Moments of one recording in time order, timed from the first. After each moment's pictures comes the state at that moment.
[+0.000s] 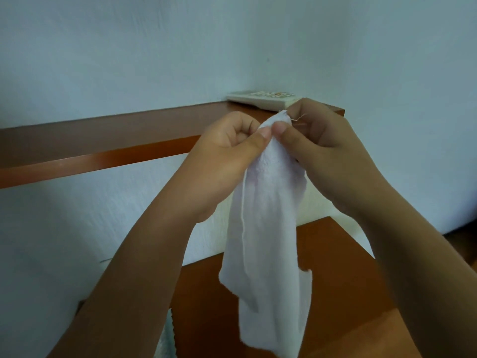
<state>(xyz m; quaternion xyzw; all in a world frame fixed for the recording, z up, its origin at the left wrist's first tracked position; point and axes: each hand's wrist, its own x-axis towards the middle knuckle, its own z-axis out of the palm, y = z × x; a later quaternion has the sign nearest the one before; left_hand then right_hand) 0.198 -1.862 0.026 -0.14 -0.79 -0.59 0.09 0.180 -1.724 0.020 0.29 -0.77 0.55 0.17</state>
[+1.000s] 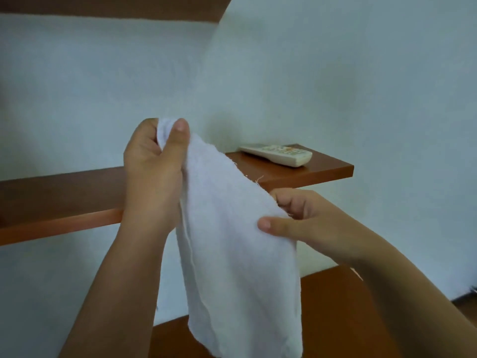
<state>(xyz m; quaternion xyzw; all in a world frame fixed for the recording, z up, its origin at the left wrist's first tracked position) 0.175 -1.913 0.056 -0.05 -0.63 -0.64 0.43 0.158 -1.727 0.022 0.33 -0.77 0.53 -0.09</state>
